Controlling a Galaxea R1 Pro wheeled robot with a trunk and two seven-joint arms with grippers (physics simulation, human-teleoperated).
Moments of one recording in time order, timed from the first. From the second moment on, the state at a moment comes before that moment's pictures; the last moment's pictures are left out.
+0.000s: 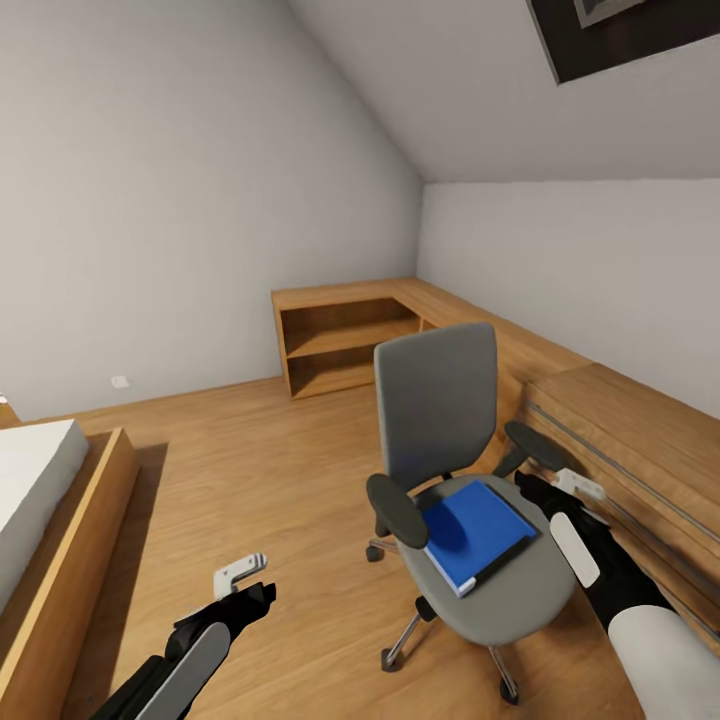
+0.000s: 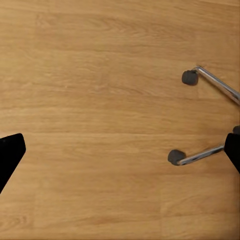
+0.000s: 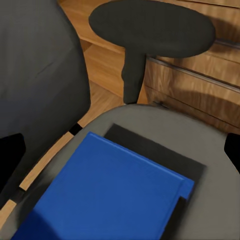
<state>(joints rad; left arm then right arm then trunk) -0.29 0.19 -0.48 -1.24 1.00 0.37 0.69 -0.67 -0.21 -0.03 -0.77 -0.55 0.19 -0.20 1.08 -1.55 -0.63</state>
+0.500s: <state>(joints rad) -0.30 0.19 -0.49 -1.24 1.00 0.37 0.69 -0.67 -0.21 -0.03 -0.77 -0.56 0.19 -0.20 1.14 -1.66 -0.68</state>
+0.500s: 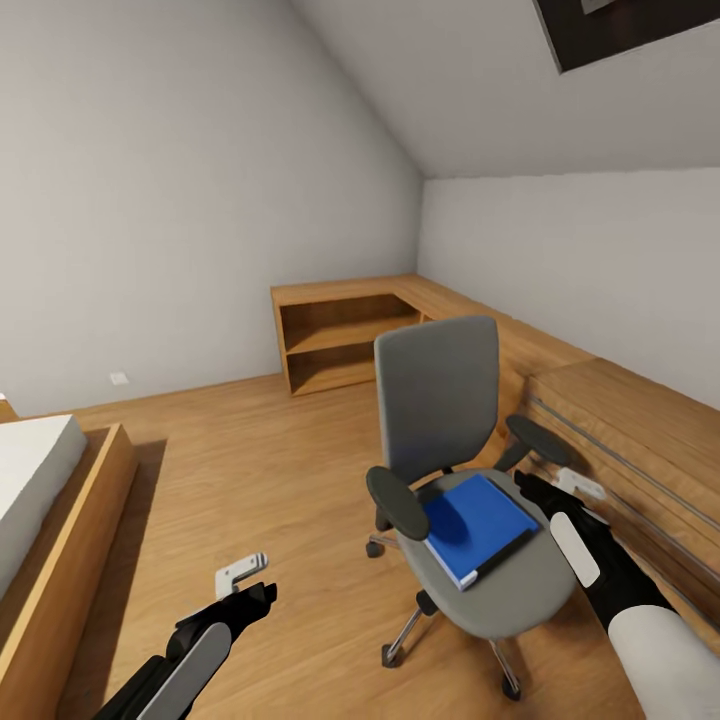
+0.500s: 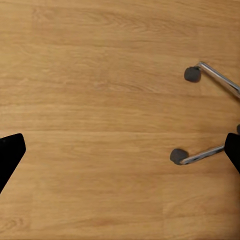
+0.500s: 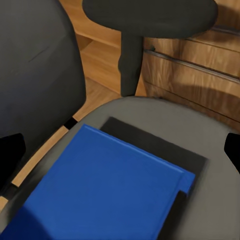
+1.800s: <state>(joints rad) -0.29 0.19 -0.56 -1.25 0.99 0.37 0.69 -0.67 -0.21 -0.07 -0.74 -0.55 0.17 -0.19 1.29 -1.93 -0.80</state>
